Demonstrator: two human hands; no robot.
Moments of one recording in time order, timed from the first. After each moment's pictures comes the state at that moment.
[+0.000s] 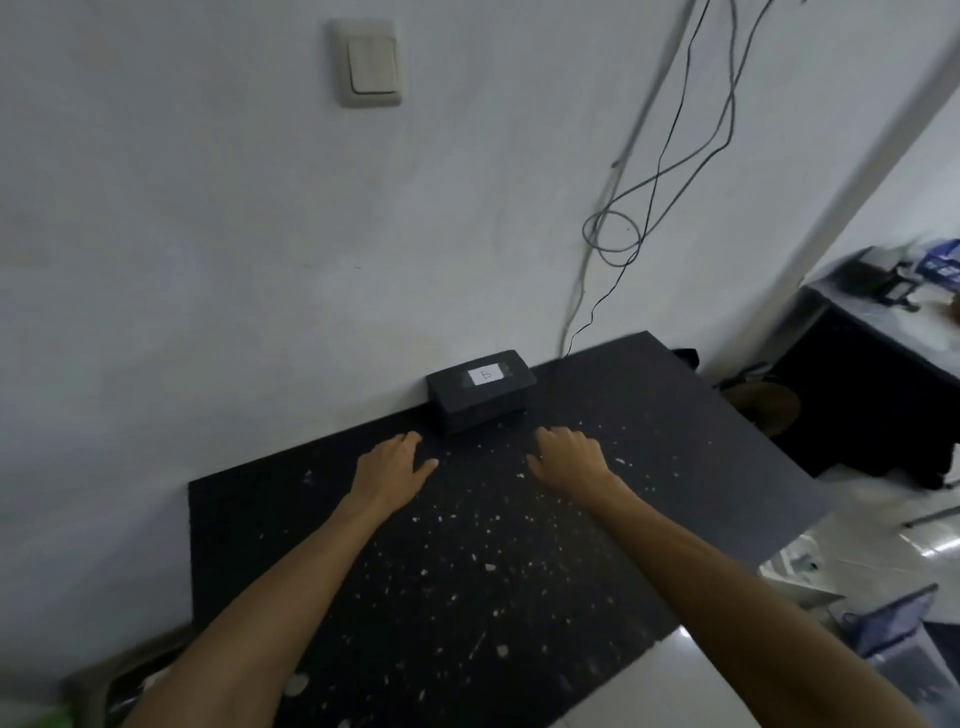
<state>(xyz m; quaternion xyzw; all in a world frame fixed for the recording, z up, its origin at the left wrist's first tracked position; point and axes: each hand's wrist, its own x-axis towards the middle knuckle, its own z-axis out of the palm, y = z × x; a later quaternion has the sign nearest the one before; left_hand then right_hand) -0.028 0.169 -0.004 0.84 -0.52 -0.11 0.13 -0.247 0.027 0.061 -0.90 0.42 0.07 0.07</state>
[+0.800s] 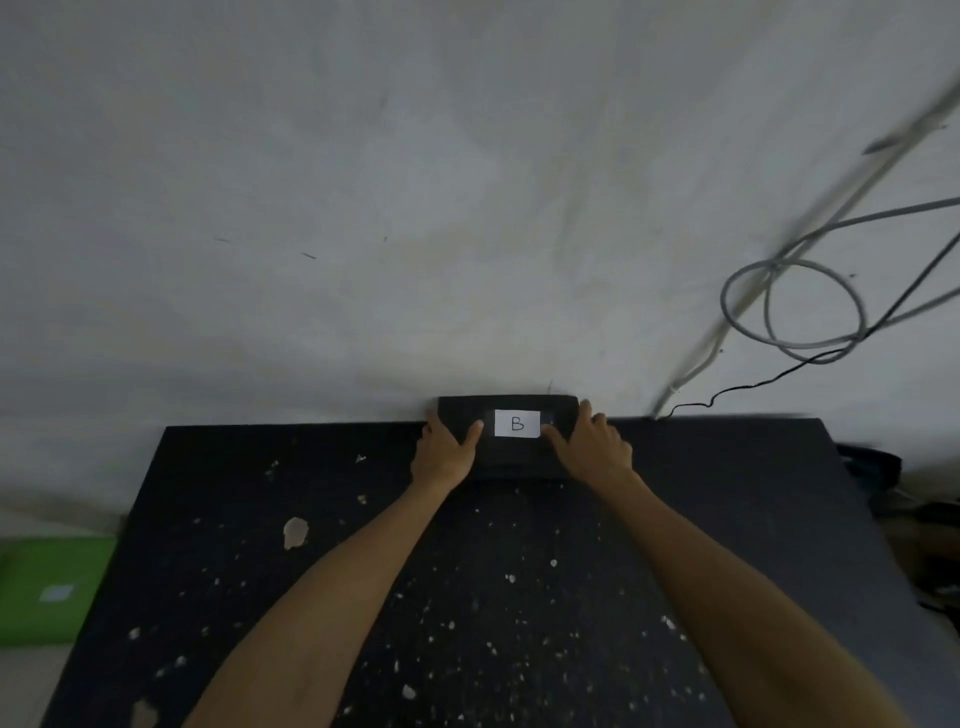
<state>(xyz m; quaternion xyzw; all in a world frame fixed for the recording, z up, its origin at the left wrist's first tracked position) -0.005 -0.080 -0.097 0.90 -0.05 -0.29 0.32 -0.116 -0.259 -0.071 -0.89 0.39 0.13 0.19</state>
